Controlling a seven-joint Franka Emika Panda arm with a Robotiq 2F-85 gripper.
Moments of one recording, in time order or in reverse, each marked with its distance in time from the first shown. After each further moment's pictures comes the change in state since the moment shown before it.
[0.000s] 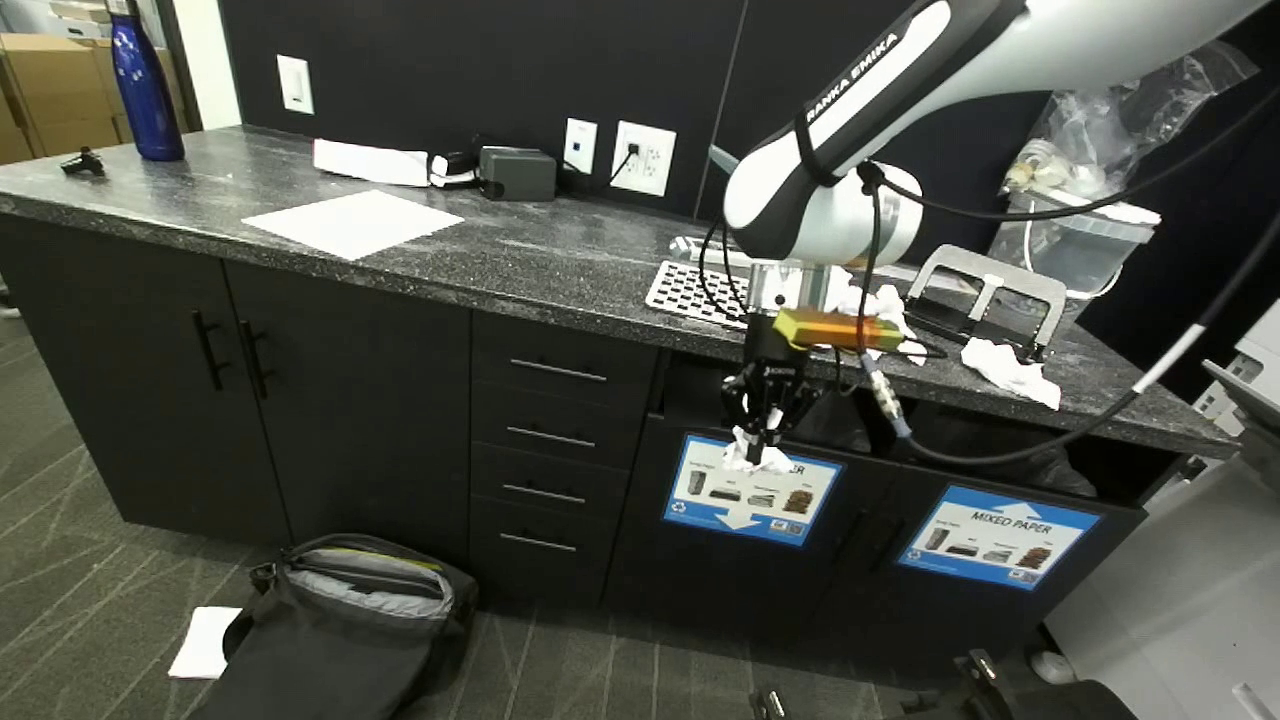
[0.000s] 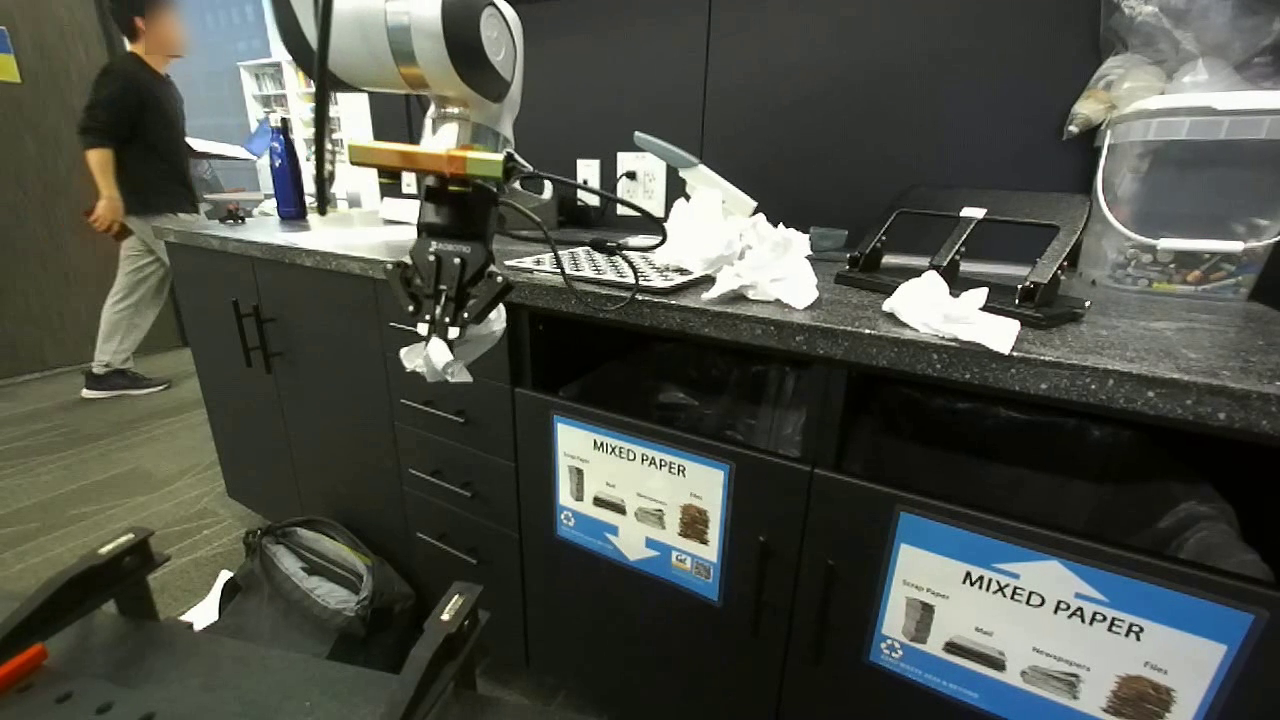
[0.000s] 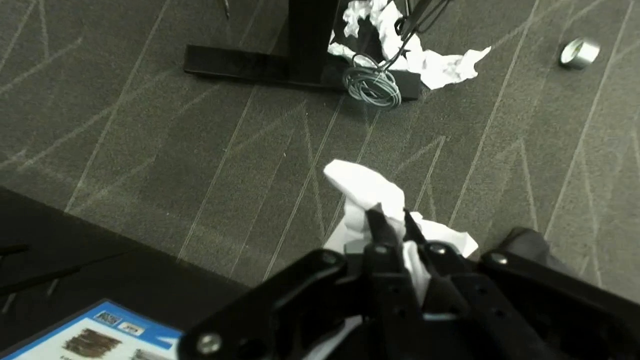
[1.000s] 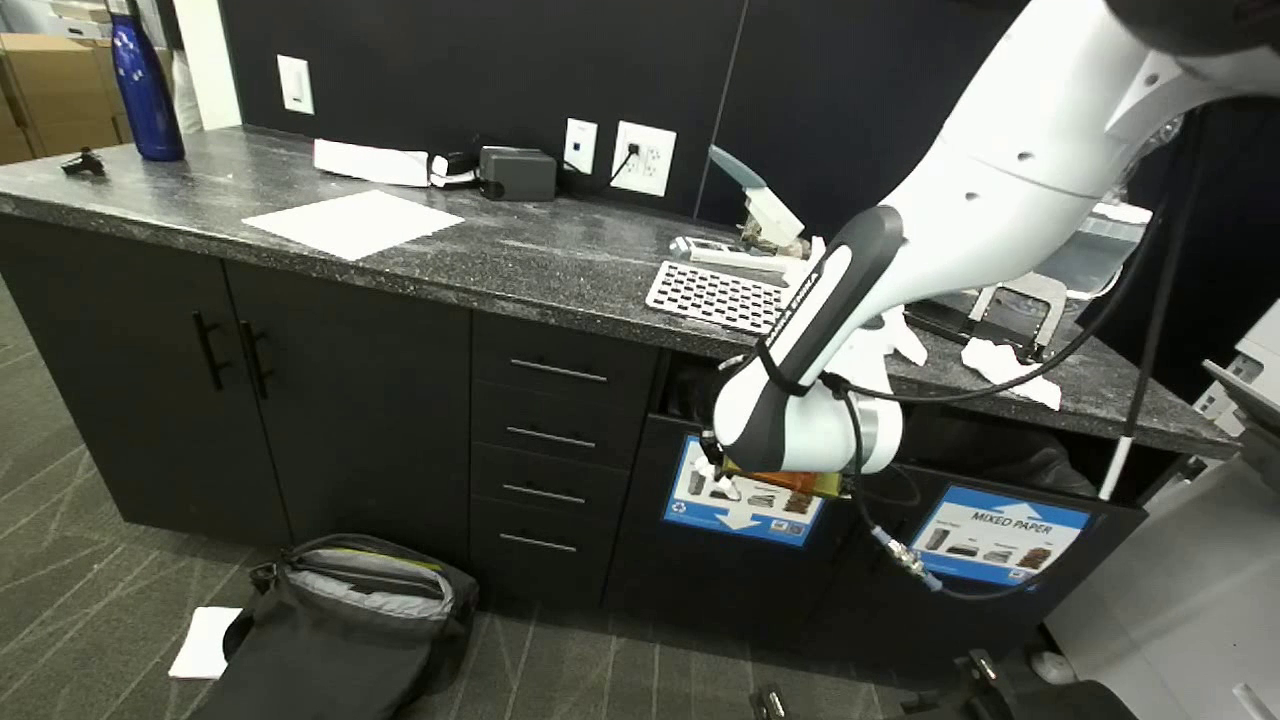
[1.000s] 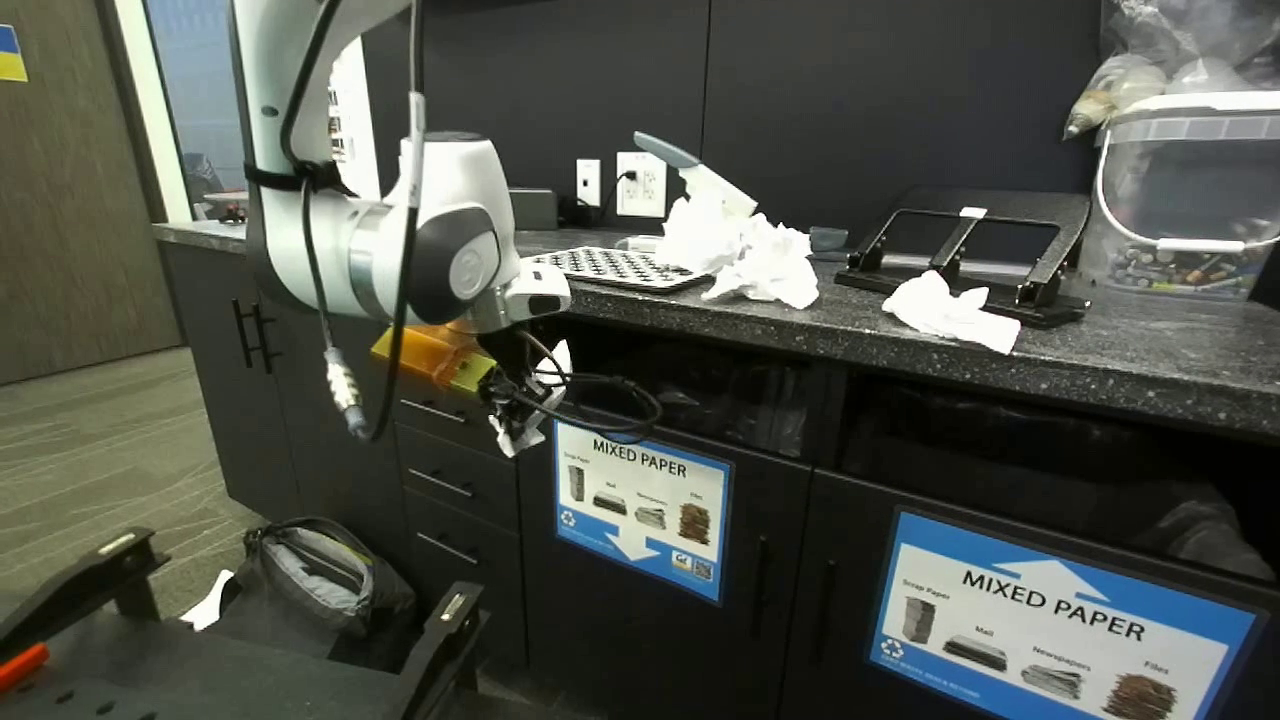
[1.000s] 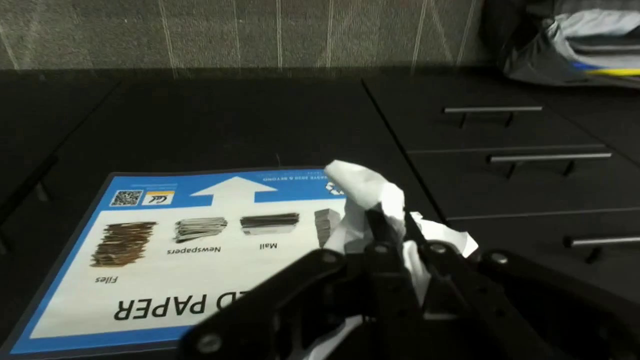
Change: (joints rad) arm 0.021 0.333 -0.041 -0.171 0.085 1.194 0.272
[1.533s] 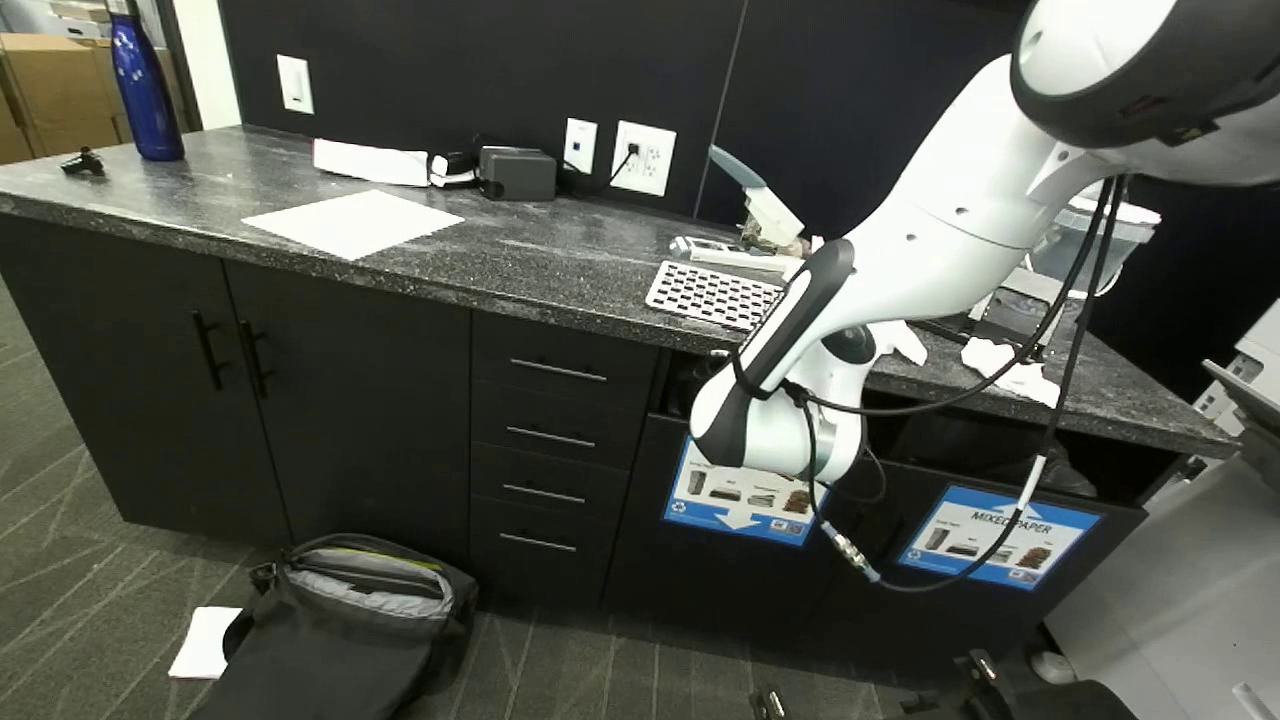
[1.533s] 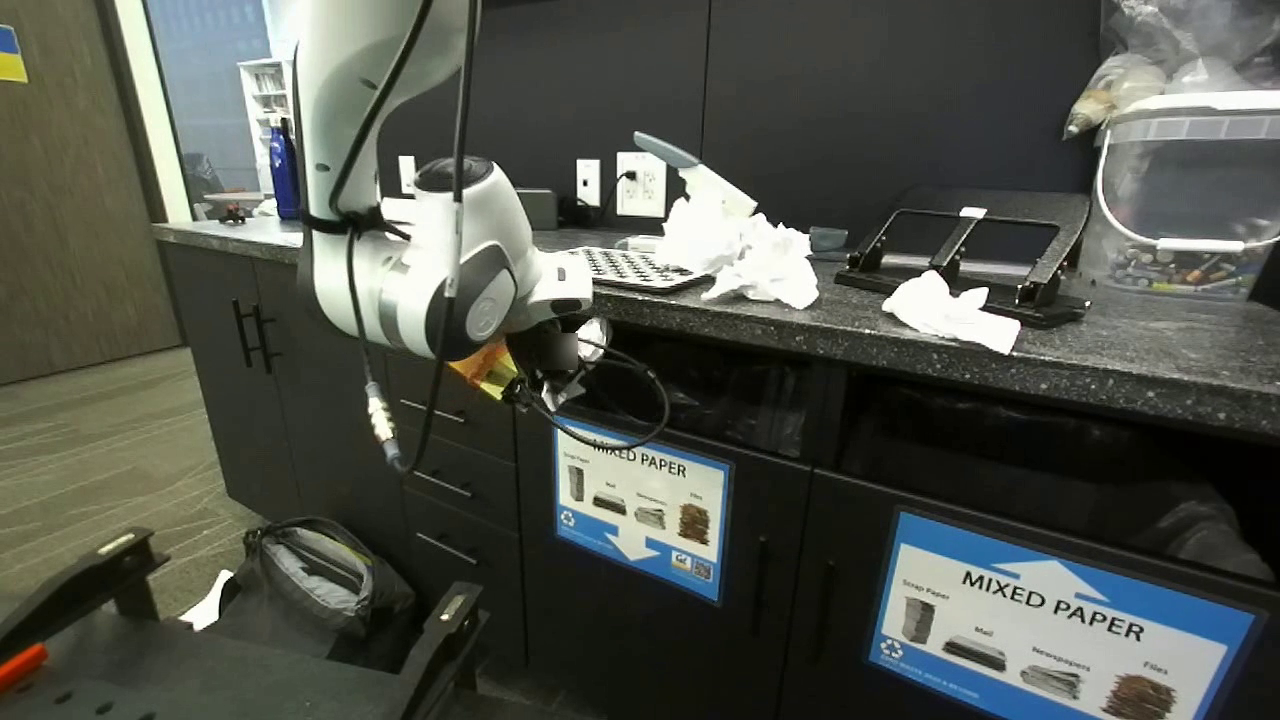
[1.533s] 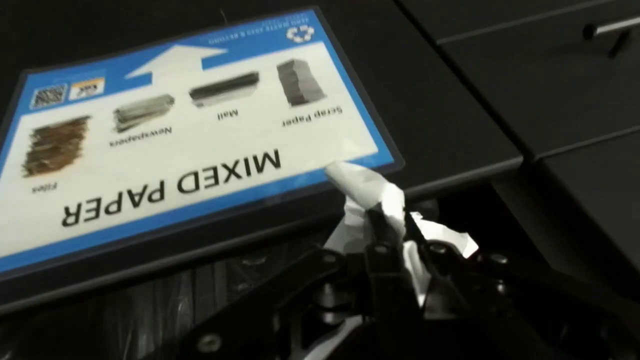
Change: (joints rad) arm -0.055 0.155 0.052 0.173 0.099 0.313 0.056
